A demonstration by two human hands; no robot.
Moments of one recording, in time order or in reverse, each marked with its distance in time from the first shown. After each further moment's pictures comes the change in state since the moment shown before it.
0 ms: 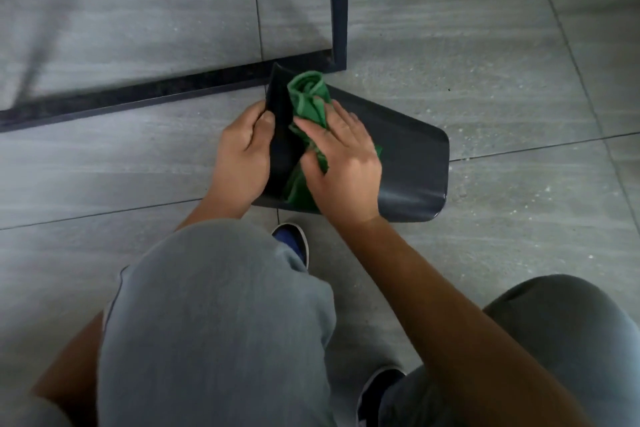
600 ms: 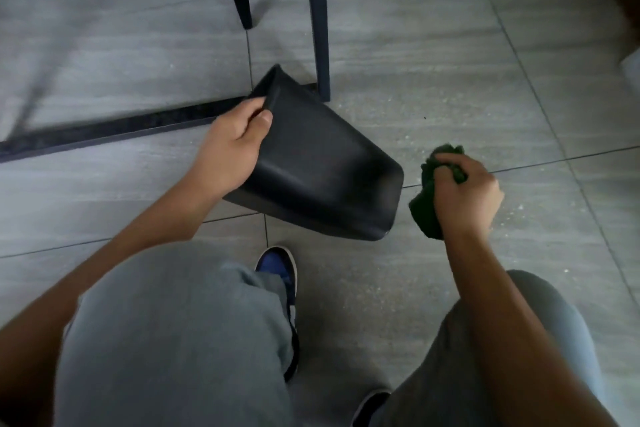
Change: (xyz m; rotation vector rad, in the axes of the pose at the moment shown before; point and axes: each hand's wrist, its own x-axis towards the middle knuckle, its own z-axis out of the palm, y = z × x) left_hand 0.029 0.038 -0.015 0.213 -0.172 0.101; right_hand 0.003 0.099 -0.127 -0.099 0.044 0.817
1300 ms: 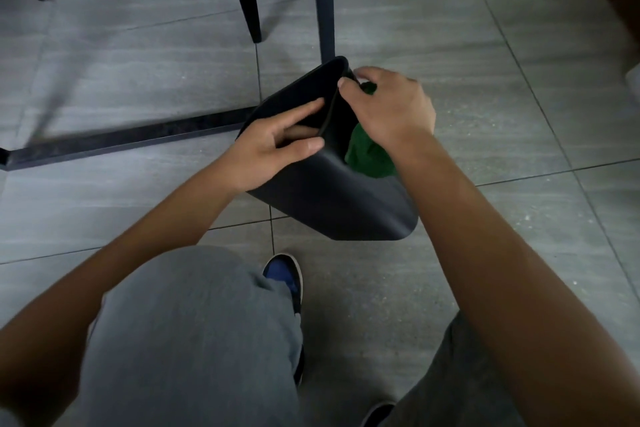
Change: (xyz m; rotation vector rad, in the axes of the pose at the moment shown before) left_hand 0.007 0.007 0.001 -0.224 -0.410 0.148; right_hand 0.020 -0.156 0.028 -0.180 -0.325 -0.335
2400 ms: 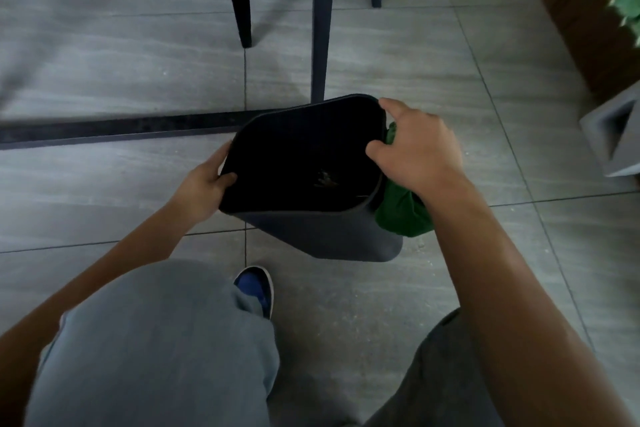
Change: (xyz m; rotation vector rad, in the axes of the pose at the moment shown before) left_hand -0.015 -0.113 -0.022 0.042 0.356 -0.371; right_hand -0.009 0.028 -0.036 -0.285 -0.097 -0.069
